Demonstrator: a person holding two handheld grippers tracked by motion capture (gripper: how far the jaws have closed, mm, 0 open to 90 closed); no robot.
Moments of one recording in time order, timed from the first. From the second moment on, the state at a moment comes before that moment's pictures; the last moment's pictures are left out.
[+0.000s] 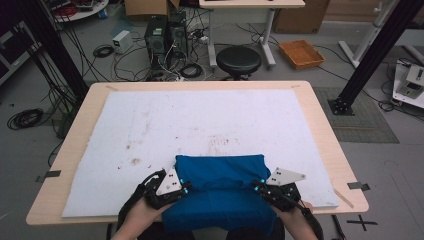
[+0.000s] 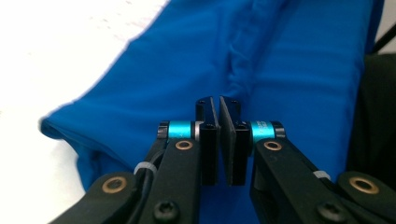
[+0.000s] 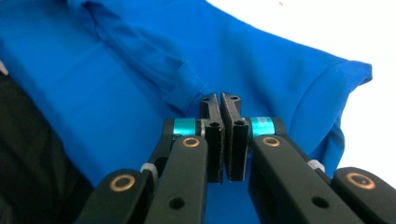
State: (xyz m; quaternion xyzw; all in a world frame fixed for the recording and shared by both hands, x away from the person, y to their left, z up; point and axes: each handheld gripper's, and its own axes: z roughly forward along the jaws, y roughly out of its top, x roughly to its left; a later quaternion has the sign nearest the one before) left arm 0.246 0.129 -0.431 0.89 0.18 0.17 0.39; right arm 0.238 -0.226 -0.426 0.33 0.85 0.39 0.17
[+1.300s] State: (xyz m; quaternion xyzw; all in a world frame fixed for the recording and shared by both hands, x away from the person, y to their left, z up) left arm 0.338 0.147 -0.444 0.82 0.39 0.14 0.39; right arm 0.339 -0.253 -0.445 0.44 0.79 0.40 0.13
